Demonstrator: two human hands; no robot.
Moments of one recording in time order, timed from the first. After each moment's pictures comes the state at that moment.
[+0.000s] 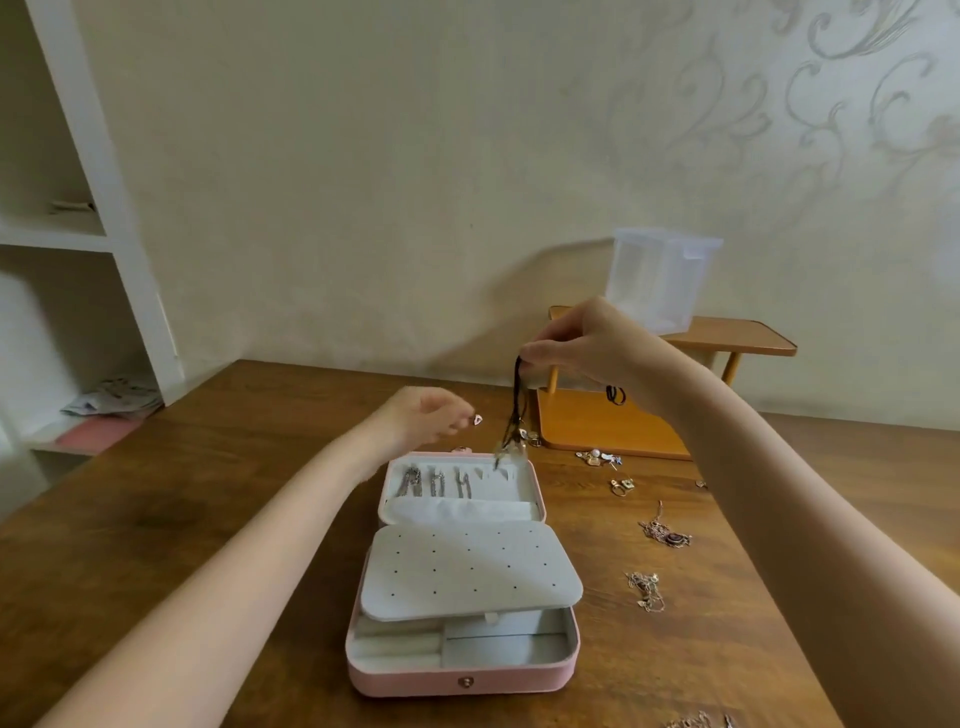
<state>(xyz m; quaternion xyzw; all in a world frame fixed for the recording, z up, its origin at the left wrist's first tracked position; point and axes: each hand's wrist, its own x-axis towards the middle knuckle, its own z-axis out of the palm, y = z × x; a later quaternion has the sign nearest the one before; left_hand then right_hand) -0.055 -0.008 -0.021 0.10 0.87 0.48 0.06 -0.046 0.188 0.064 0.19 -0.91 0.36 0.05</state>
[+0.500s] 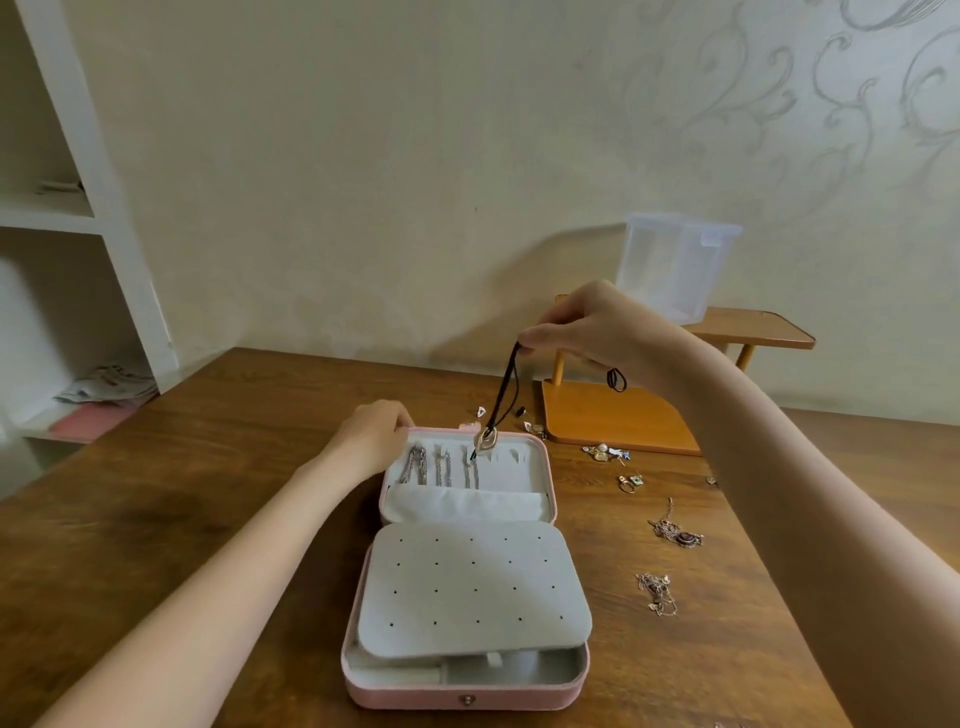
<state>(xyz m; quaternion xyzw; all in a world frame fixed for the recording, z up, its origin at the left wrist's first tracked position) -0.079 -0.033 -0.057 -0.02 0.97 0.25 -0.02 -0.060 0.182 0.065 0.20 -0.91 0.35 0.03</state>
